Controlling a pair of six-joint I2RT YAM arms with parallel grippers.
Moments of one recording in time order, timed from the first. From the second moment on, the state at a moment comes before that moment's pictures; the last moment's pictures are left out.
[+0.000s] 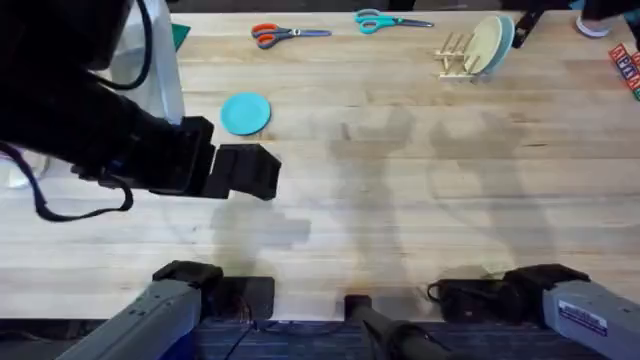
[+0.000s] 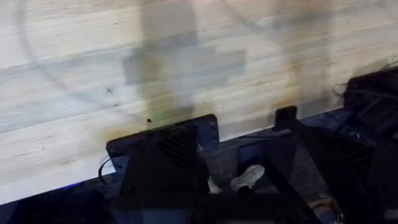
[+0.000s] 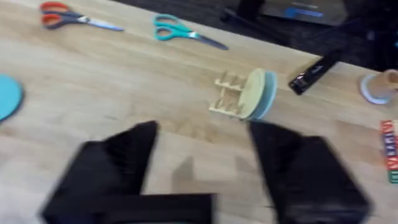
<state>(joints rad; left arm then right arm) -0.13 1.07 1.31 -1.69 0.27 -0.05 0.13 1.15 1.40 -0.84 0.01 -0.14</state>
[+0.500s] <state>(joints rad) -0.13 1.07 1.31 -1.69 0.27 -0.05 0.13 1.14 1.40 -0.89 -0.06 -0.12</state>
